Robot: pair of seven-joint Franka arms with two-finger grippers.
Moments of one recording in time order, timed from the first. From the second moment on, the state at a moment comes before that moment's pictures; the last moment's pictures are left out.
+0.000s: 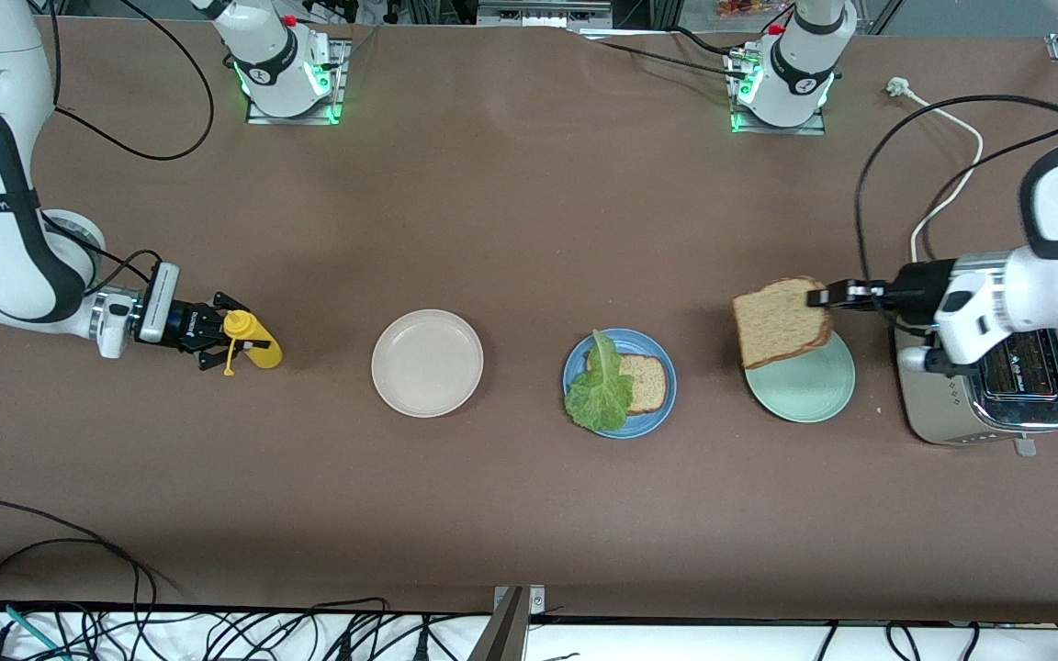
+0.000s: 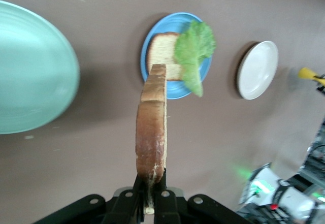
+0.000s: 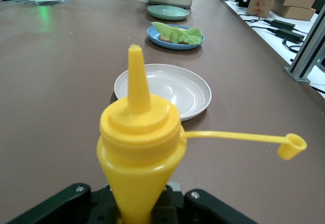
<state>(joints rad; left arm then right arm) 0.17 0.32 -0.16 -1.65 -0.55 1.64 0.08 -0.20 0.55 -0.01 -1.93 1.09 1.89 -2.57</state>
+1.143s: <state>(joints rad) -0.14 0.56 -0.16 -1.75 -0.90 2.09 0.27 -0.25 0.62 -0.01 -1.94 1.10 1.79 -2.54</state>
